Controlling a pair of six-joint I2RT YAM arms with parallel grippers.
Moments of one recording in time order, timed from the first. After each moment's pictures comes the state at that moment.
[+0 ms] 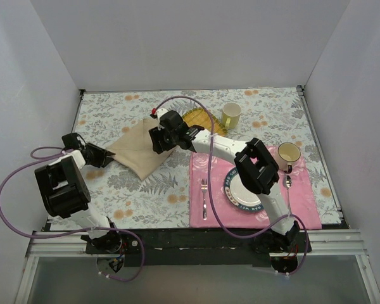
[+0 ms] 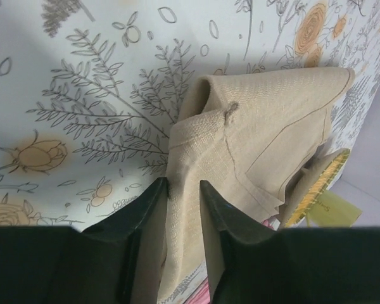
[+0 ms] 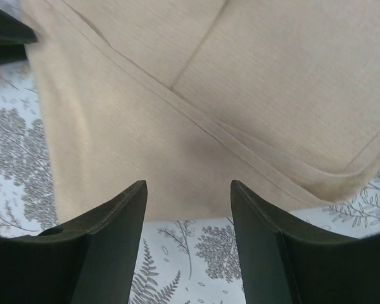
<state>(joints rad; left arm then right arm) 0.43 1.63 0.82 -0.17 0.44 -0.84 0.90 2.19 1.78 -0.24 -0.08 0.26</state>
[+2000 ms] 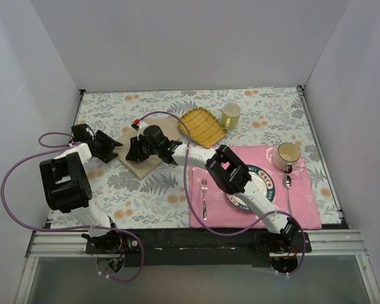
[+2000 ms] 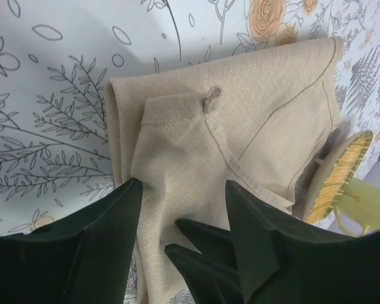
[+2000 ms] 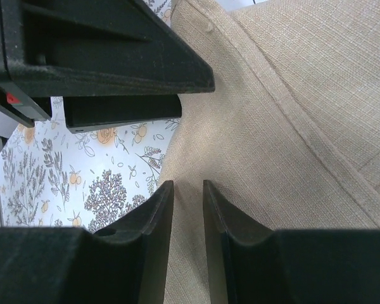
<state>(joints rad) 0.30 1.68 0.91 -0.16 0.39 -0.76 0.98 2.56 2.00 0.17 -0.32 0.52</state>
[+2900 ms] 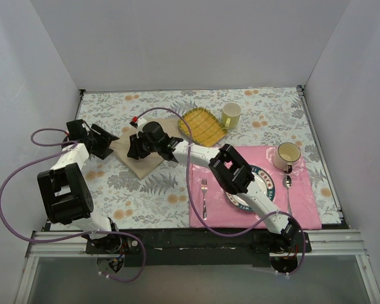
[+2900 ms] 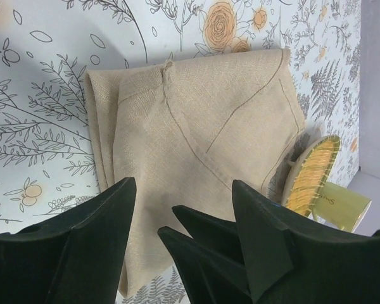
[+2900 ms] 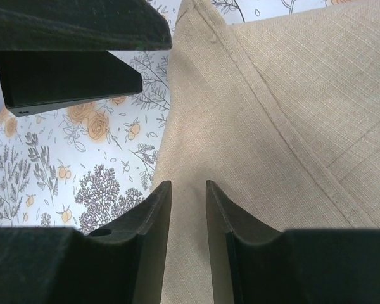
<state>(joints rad) 0.31 1.56 0.94 -0.23 0.34 -0.80 0.97 2.51 2.01 0.08 -0.28 0.41</state>
